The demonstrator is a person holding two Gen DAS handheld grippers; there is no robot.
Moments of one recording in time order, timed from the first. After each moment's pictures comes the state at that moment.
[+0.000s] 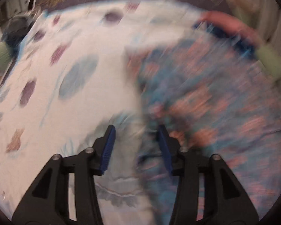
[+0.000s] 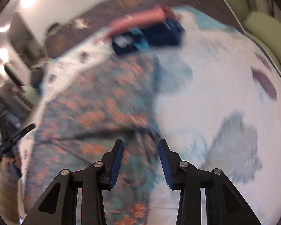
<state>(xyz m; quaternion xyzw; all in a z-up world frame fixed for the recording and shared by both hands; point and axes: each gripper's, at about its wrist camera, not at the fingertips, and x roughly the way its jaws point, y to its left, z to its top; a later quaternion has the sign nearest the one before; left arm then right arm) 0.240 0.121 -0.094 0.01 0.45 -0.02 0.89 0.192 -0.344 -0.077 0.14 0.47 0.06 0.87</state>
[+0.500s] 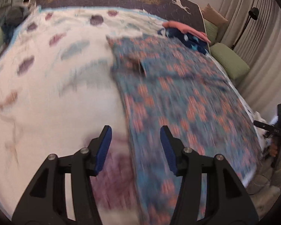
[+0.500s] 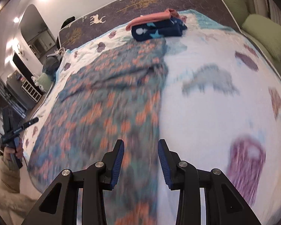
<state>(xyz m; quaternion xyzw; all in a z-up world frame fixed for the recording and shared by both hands) 0.054 0.141 -0.067 -0.07 0.43 -0.15 0.89 0.003 -0.341 -0.057 0.14 0.45 0.14 0.87</state>
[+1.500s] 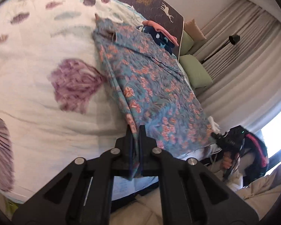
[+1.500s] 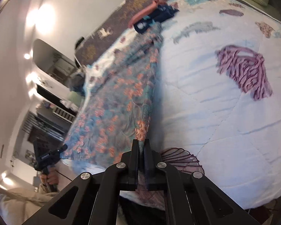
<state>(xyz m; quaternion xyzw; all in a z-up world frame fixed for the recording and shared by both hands) -0.064 0.154 -0.061 -0.22 0.43 -0.24 0.84 -0.088 -0.381 -0.083 0.31 0.40 0.22 0.83</state>
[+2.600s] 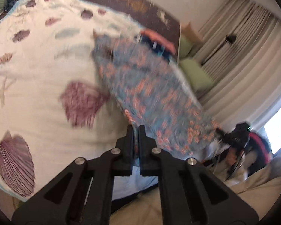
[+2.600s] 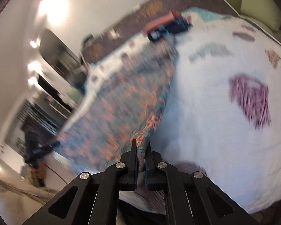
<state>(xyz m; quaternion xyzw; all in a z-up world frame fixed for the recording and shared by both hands) -0.067 0.169 -0.020 -0.21 0.40 -0.24 0.86 -0.090 -0.368 -0.038 0.26 0.36 0.23 0.87</state>
